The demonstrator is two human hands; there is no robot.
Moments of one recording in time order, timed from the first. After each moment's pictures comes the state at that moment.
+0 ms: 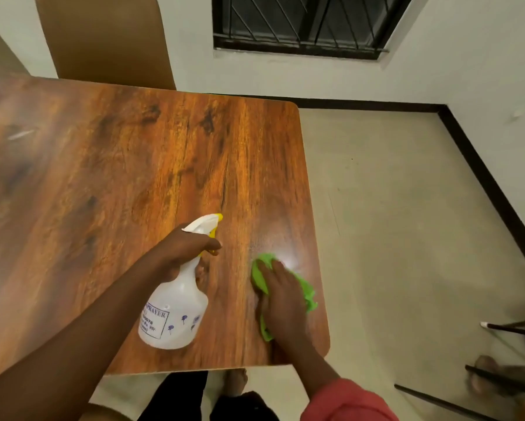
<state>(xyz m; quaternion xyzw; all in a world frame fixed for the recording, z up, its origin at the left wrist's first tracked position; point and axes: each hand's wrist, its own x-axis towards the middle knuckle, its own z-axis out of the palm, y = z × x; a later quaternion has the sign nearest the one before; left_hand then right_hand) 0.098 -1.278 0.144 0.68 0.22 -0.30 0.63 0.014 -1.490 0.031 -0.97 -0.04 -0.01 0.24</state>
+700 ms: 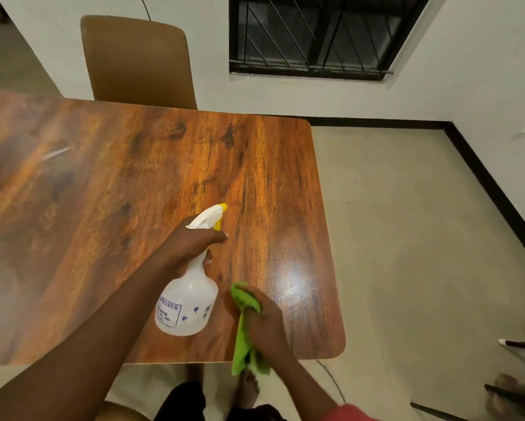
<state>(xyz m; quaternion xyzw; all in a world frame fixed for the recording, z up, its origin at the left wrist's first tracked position) 0.062 -1.255 0.175 0.71 0.21 -0.21 0.64 -0.046 -1.418 0.074 -0.80 0.11 0.14 0.57</state>
